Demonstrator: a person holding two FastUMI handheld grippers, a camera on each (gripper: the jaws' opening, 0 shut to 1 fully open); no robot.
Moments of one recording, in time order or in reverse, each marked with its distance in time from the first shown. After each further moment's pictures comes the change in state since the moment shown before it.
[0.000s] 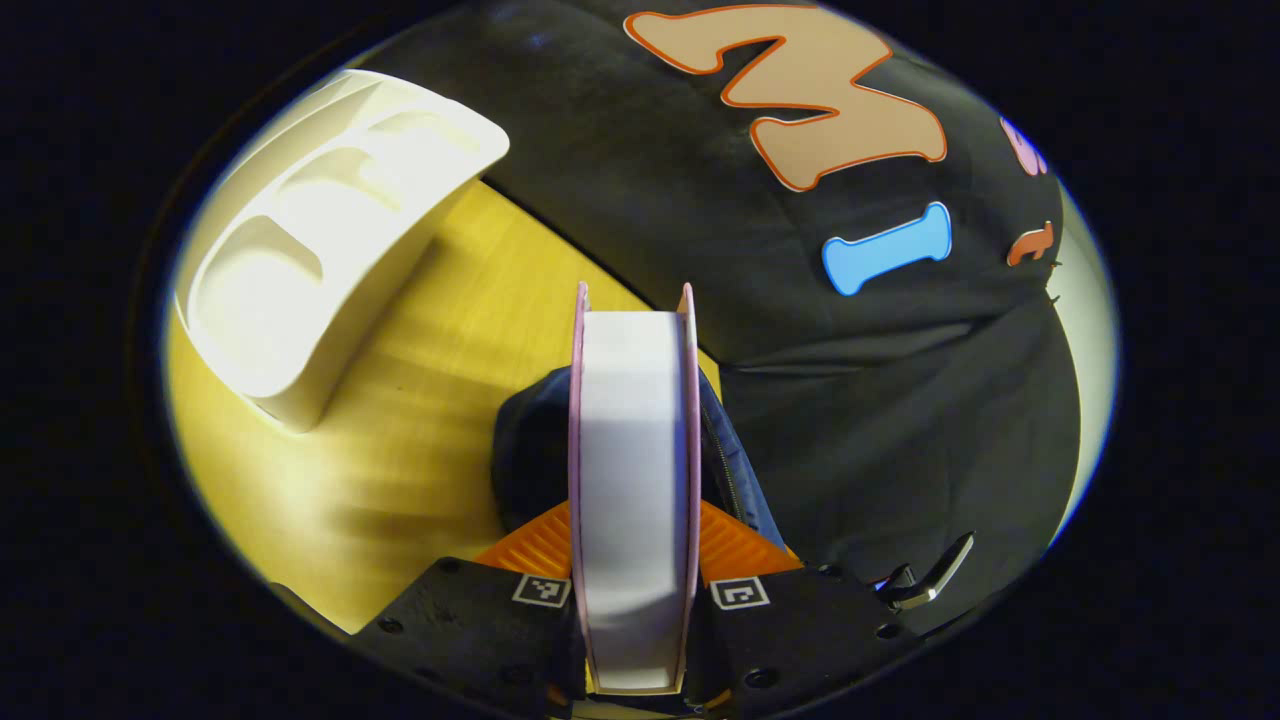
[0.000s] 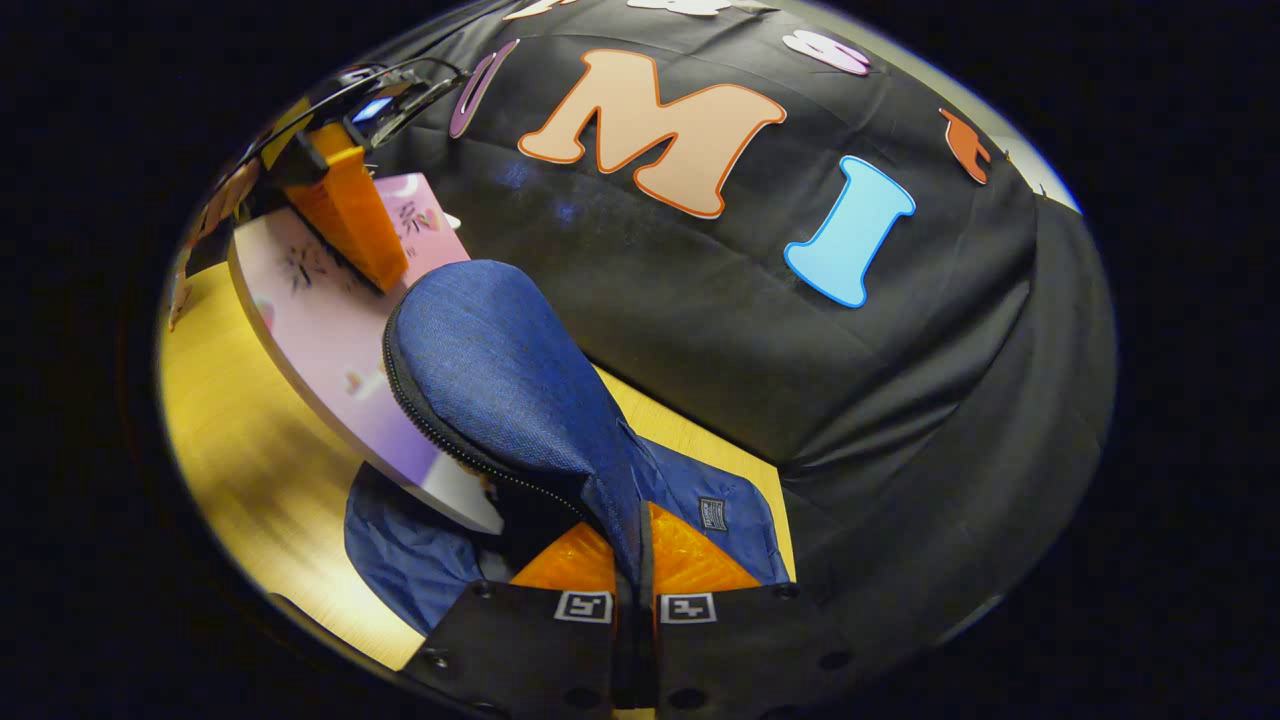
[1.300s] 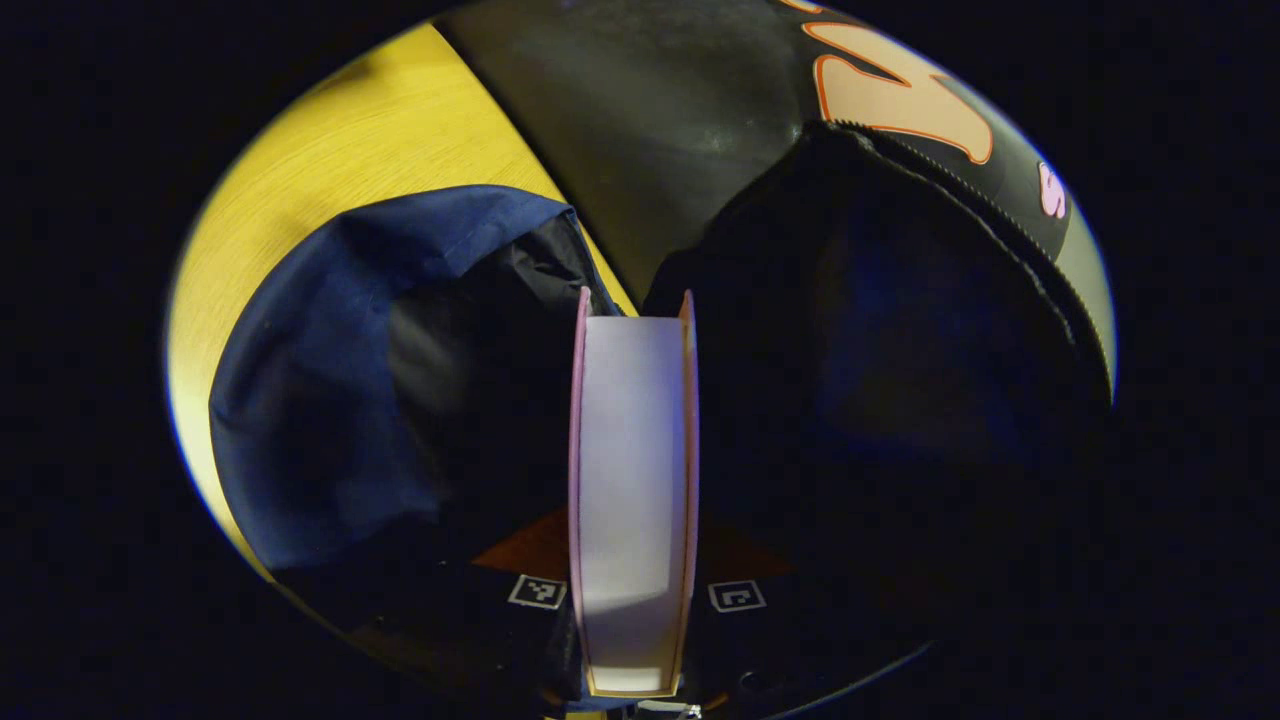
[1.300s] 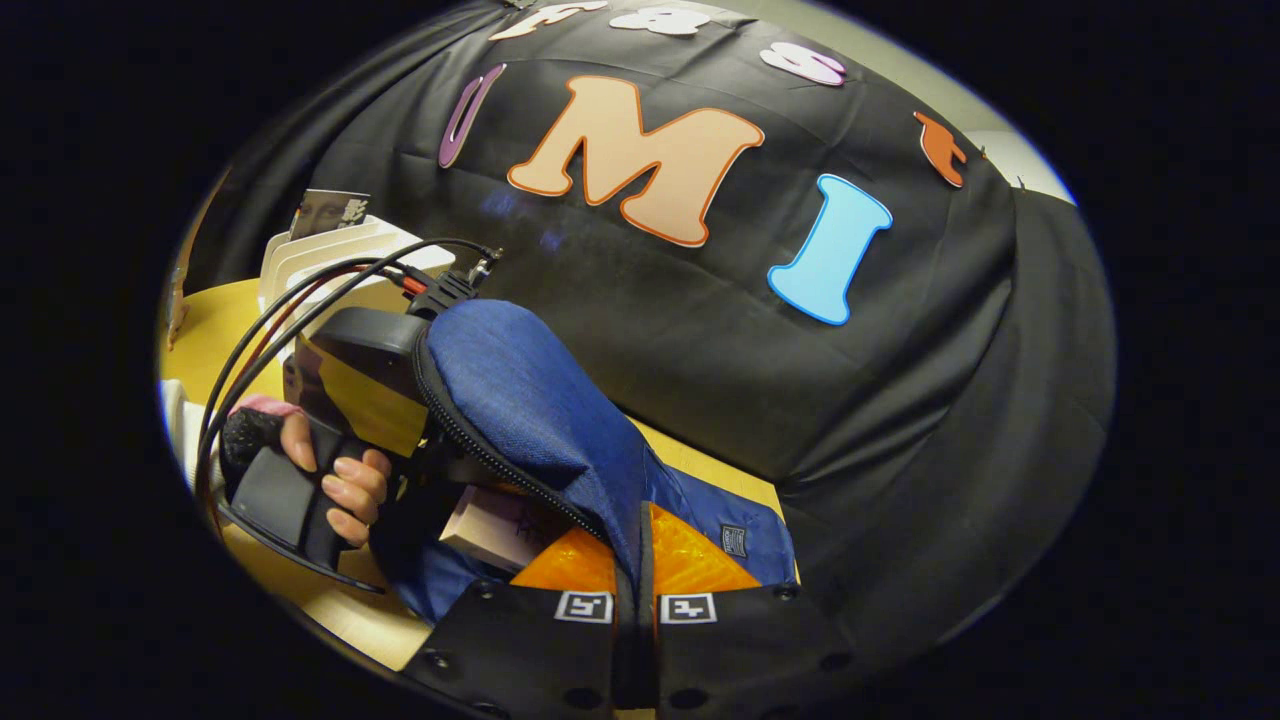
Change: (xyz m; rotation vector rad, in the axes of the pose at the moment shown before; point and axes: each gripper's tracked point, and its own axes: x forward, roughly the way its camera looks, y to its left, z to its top) left arm 0.162 -0.011 -0.065 -0.165 0.043 -0.239; right arm -0.008 0.000 0.015 0.047 -0.078 -0.032
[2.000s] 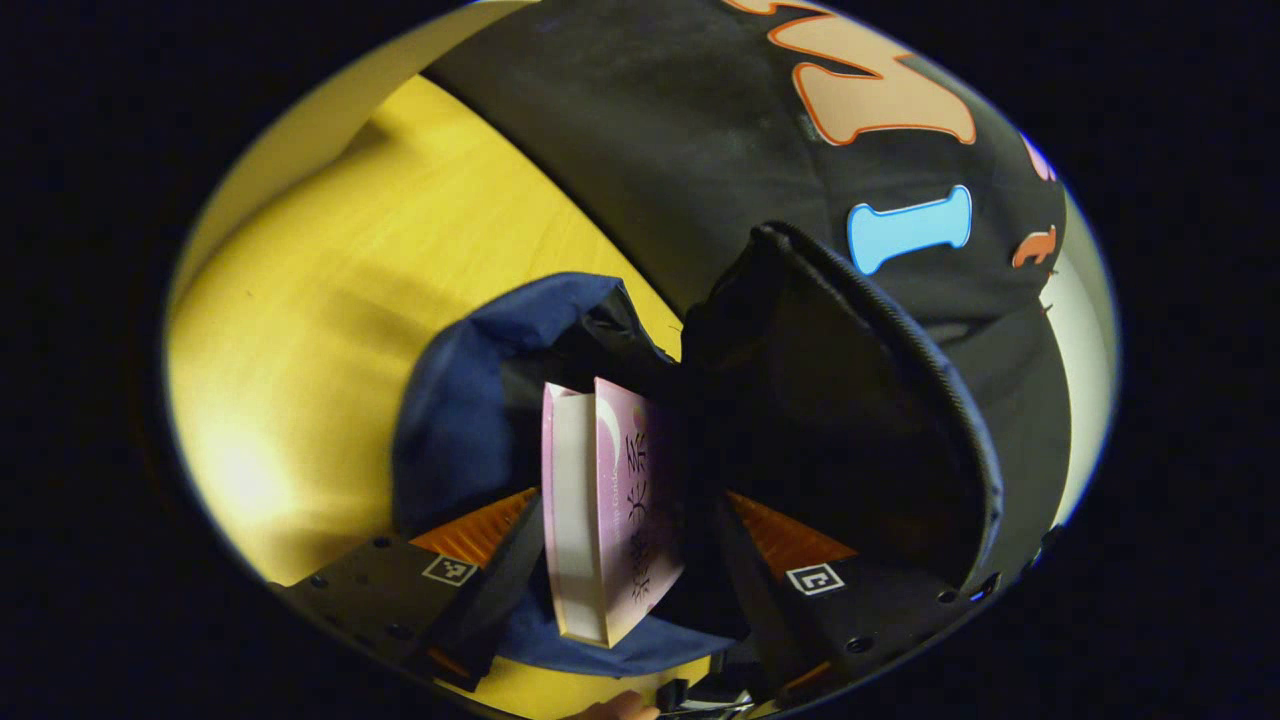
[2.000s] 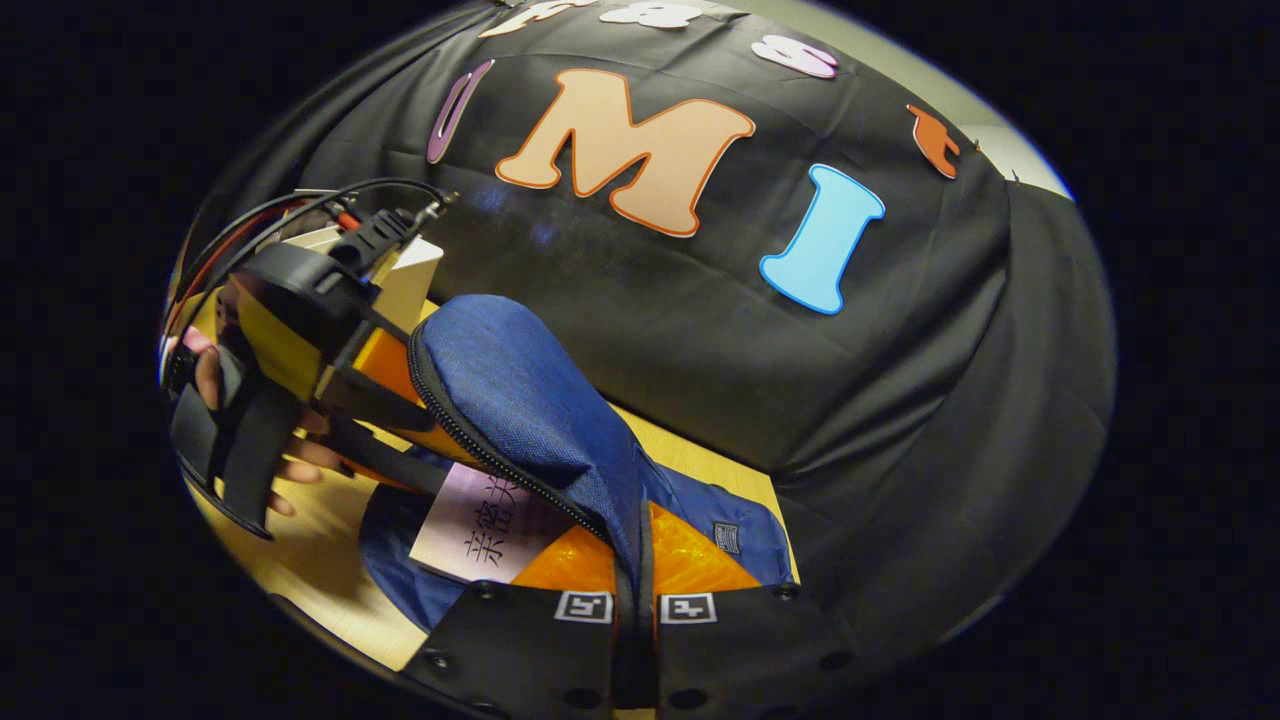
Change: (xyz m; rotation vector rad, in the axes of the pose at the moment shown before) left arm -0.080 0.018 0.013 0.142 -0.048 0.195; right arm 0.003 -0.005 -0.006 0.017 0.023 -0.014
